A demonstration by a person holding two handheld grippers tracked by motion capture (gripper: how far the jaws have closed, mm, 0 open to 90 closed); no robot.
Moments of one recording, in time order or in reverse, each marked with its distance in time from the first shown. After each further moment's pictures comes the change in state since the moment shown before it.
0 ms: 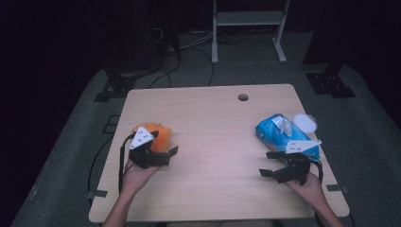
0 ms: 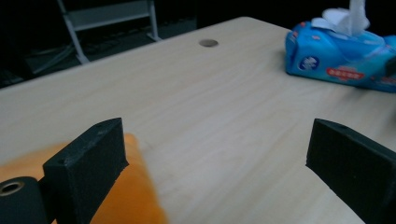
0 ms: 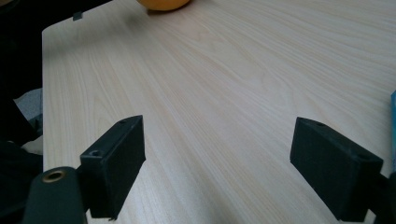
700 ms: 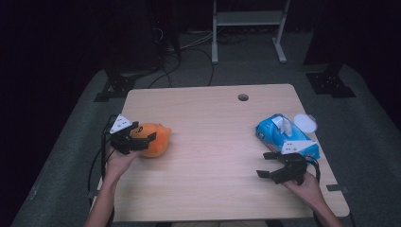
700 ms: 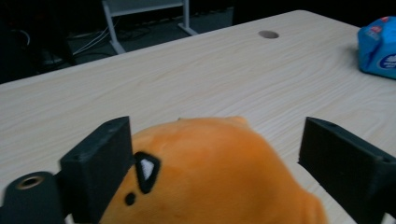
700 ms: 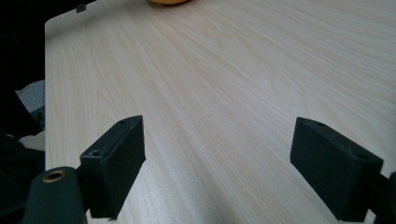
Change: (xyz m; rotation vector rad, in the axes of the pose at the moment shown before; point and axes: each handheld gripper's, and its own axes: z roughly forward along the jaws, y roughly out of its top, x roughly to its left) left arm 0.080 -0.022 0.004 0.052 0.087 -0.074; right arm 0.003 0.003 0.008 0.026 0.018 -0.020
